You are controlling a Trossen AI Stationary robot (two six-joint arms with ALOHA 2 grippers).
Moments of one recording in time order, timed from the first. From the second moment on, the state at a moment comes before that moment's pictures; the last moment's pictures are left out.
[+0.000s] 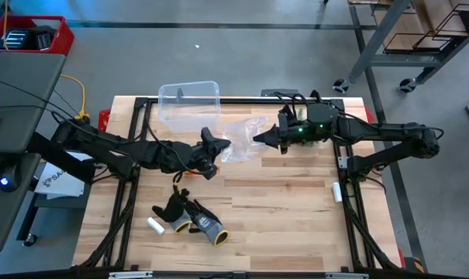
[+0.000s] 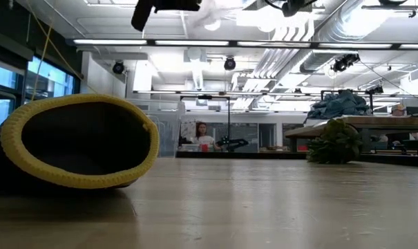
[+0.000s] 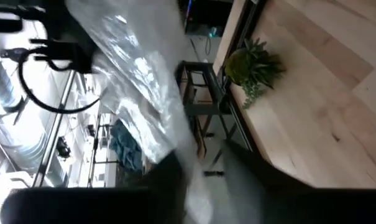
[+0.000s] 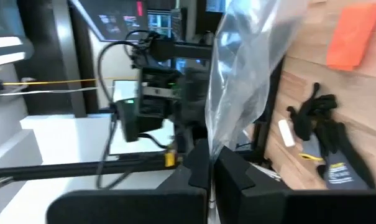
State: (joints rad) left arm -0.20 1.31 1.00 0.06 -0.67 1.31; right arm -0.08 1.18 1.06 -0.02 -0.17 1.50
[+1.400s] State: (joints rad) left arm 0.07 1.09 1.47 -0.63 -0.29 -0.81; right arm -0.05 1.23 1.28 -0.09 0.18 -0.13
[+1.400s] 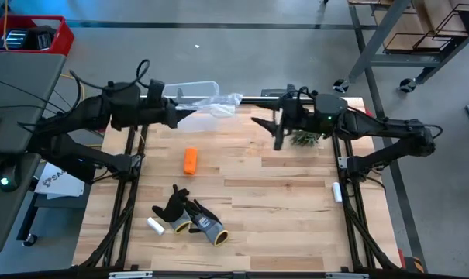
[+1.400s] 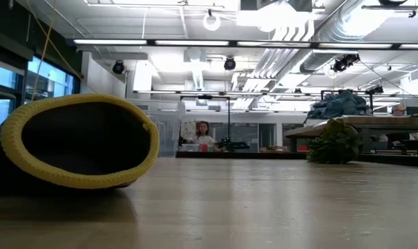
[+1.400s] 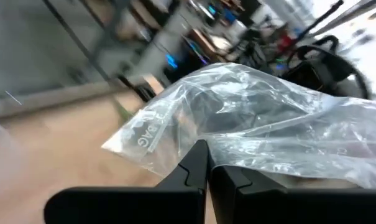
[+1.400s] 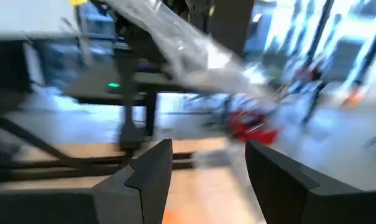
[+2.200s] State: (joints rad) left arm 0.03 1.09 1.47 -0.63 -0.08 -0.97; right arm 0.02 1.51 1.71 -0.26 0.40 -0.37
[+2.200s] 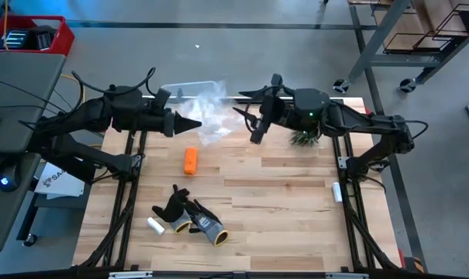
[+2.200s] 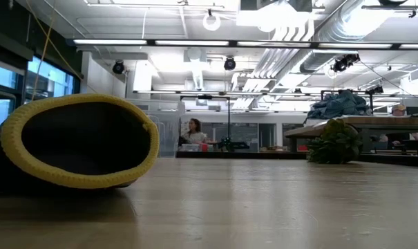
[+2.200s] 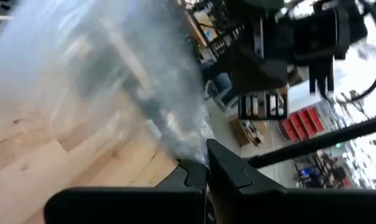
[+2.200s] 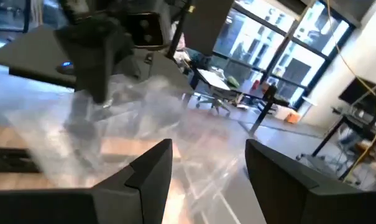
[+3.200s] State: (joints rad) left arm -0.27 1.18 1.57 -0.68 -0.27 0.30; right arm -0.23 1.53 1.71 -0.35 -0.36 0.50
